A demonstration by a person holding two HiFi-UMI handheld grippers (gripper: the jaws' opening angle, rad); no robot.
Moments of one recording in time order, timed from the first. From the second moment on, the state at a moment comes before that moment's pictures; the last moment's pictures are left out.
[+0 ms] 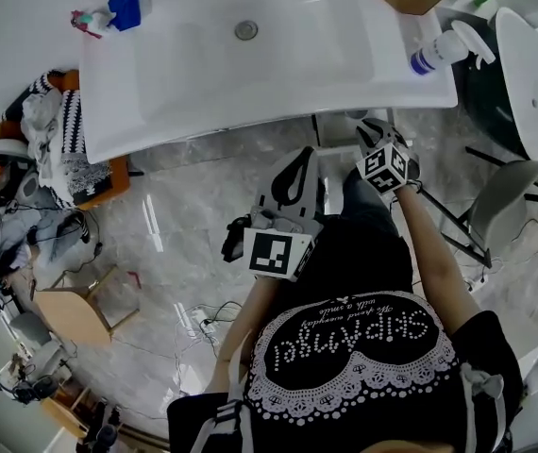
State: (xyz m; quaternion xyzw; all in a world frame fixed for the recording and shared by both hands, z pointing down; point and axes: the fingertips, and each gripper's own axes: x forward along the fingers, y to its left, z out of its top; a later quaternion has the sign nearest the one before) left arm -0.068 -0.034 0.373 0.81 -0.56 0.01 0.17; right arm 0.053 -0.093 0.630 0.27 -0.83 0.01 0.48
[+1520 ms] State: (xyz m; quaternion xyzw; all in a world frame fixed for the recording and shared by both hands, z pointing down) left arm -0.067 -0.033 0.408 0.73 -0.64 0.06 0.24; right arm 0.061 -0.116 0.774 0.09 -0.77 -0.04 0.63
